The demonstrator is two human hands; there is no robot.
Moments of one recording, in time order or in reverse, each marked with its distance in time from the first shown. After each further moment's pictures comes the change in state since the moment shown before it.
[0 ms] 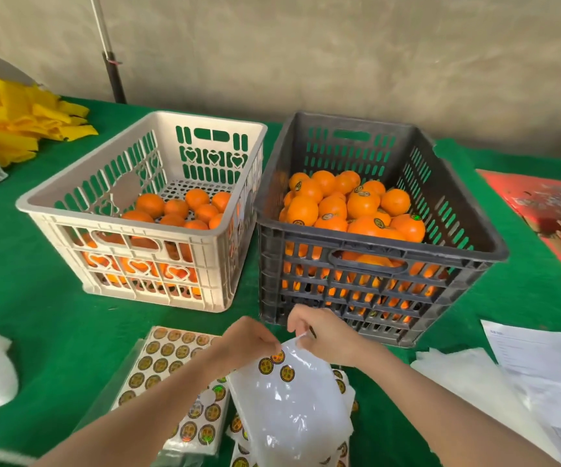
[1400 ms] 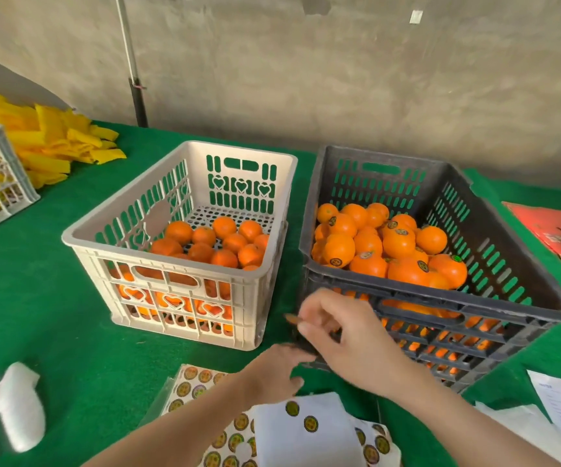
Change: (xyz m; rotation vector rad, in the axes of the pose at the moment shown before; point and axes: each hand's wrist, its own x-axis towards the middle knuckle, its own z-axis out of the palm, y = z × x) left_hand 0.021 -0.012 -0.033 0.391 -0.006 0.493; right_hand 0.007 -0.122 -0.056 0.100 0.410 -0.282
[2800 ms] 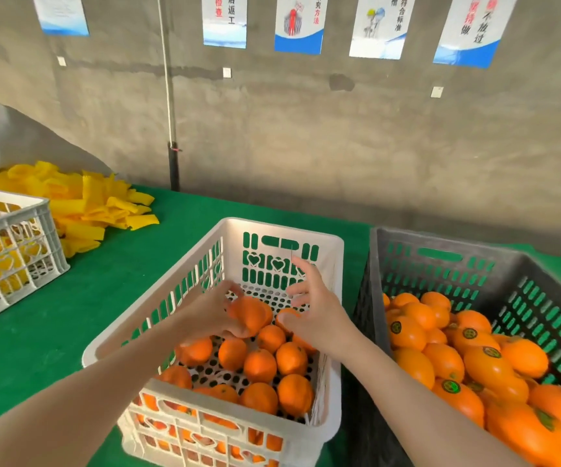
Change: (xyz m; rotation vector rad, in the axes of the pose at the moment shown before) left_hand 0.051 -0.129 -0.257 -0.439 0.311 -0.350; right_hand 0.237 0.038 0.041 0.108 -0.001 0.194
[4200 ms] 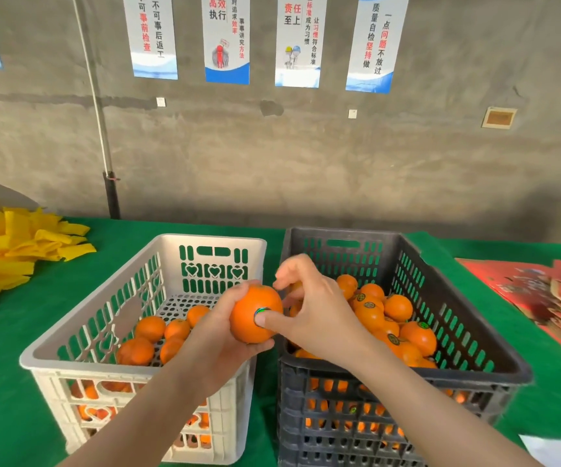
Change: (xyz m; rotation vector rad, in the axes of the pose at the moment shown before) left_hand -0.117 0.103 0.130 -1.085 -0.218 0.046; right_hand -0.158 -0.056 -0.093 -0.205 0.291 -0.137
